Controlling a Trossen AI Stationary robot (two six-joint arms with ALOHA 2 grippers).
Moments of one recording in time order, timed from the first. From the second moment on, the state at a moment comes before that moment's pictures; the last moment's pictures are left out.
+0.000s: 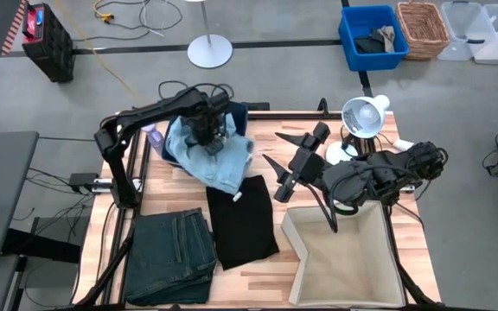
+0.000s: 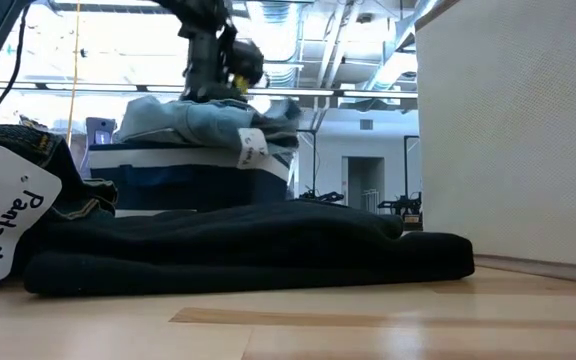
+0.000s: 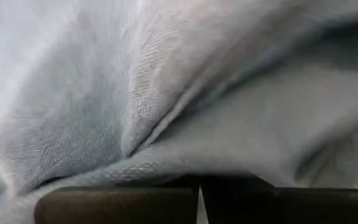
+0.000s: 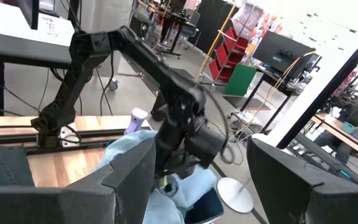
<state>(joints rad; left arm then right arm) 0.57 1.82 1.65 -1.36 -0.08 -0.12 0.43 1.62 2.03 -0.67 1.08 -0.13</state>
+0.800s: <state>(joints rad) 0.52 1.67 1.56 -1.11 0.03 -0.12 0.43 1.62 2.03 -0.66 1.08 -0.13</state>
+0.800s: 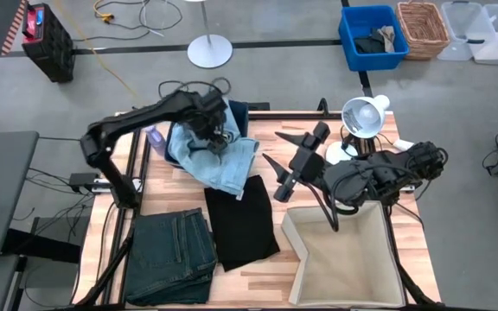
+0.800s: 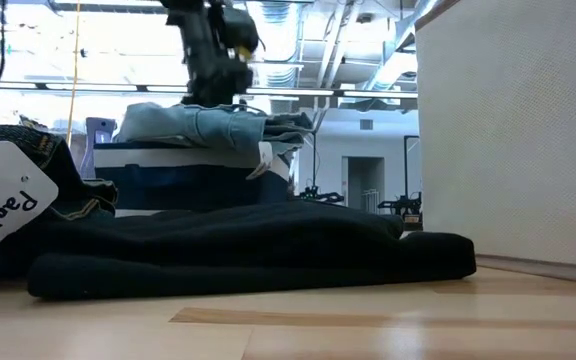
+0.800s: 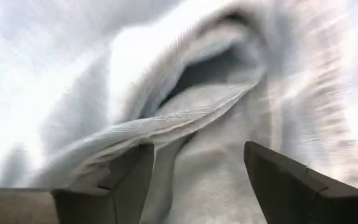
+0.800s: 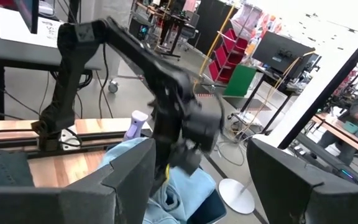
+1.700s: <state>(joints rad) 0.05 1.41 1.56 -1.29 -0.13 -0.06 0.35 1.59 2.03 -0.61 0.94 -0.22</state>
